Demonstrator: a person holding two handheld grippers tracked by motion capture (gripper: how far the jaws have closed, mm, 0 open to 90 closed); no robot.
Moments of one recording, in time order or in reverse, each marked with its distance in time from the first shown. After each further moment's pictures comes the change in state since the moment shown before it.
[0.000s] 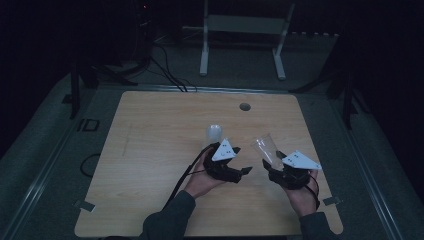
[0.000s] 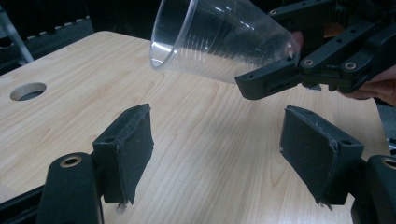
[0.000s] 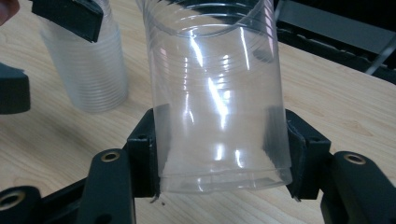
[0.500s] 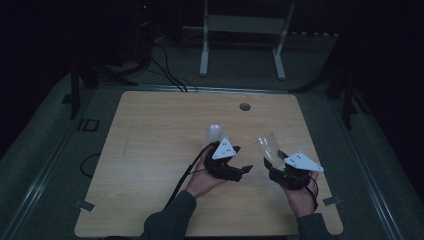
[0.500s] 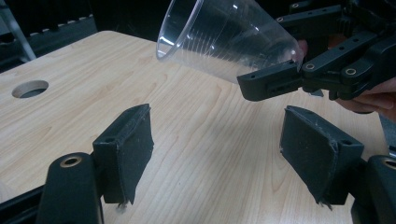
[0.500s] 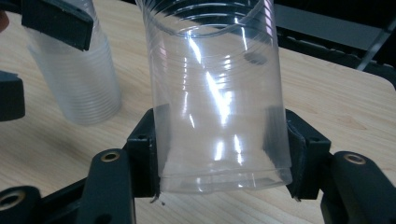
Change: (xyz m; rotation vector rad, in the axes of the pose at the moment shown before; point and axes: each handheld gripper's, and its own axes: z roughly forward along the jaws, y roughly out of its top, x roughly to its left) left arm 0.001 0.002 0.002 -0.003 0.011 -0.025; right arm 0.000 -0.005 0.000 -0.035 -0.032 0.060
